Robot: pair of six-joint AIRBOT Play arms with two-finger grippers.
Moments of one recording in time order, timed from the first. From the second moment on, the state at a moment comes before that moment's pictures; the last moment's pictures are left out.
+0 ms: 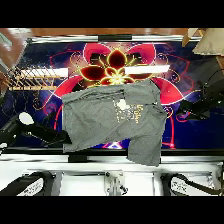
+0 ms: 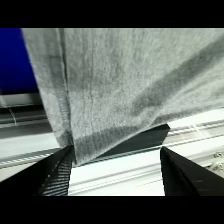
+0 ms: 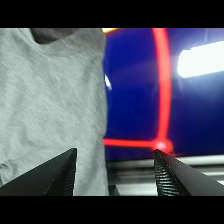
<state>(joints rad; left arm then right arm) 0.00 -1.09 0.60 1.10 -1.31 -1.52 -0.31 -1.34 1.21 1.79 -1.47 -1.64</state>
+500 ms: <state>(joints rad) -0.05 -1.09 0.54 1.10 -1.23 -1.58 -0.32 -1.34 1.19 1.80 -1.45 -1.64</state>
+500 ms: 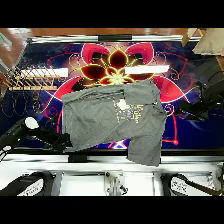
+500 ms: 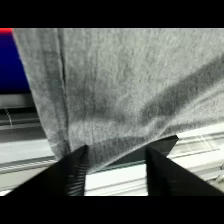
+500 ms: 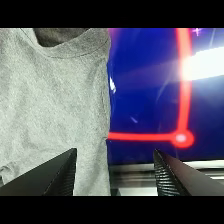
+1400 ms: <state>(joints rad) 0.09 -1.03 0.52 1.14 -1.32 -1.51 -0.32 -1.34 1.18 1.80 -1.46 -1.65</state>
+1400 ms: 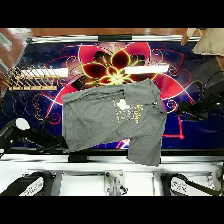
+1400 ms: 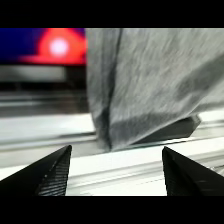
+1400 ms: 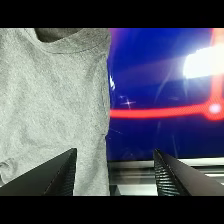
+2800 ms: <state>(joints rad) 0.08 -1.10 0.58 1.02 -1.19 -1.42 -0.28 -1.41 0.81 2.05 -1.26 -1.77</state>
